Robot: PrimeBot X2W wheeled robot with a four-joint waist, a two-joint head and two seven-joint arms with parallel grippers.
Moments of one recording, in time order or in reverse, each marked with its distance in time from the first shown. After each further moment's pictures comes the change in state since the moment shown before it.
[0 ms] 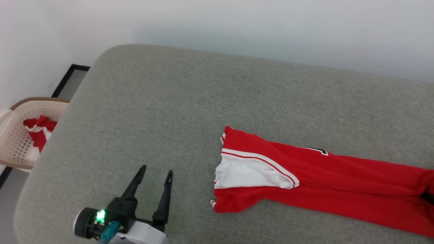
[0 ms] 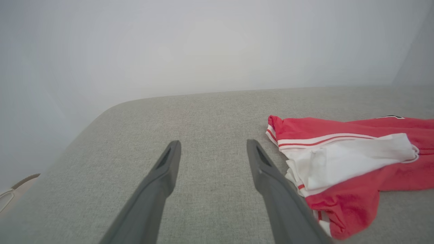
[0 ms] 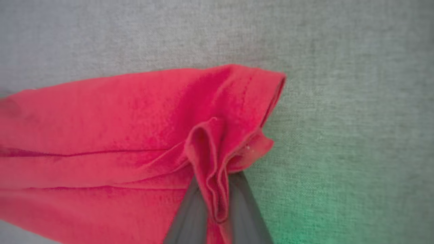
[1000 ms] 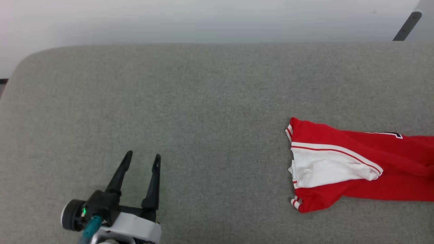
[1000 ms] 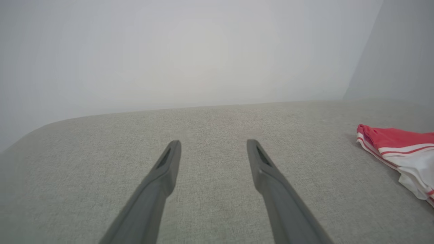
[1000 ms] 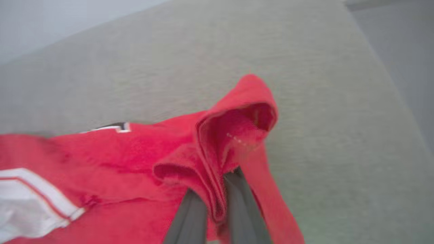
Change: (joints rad) left arm -0.002 -0.096 0.163 -0.076 0.065 -0.088 0.000; right arm 0.054 -0.083 -0.239 -0.218 -0.042 0.001 -0.121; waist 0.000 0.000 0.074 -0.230
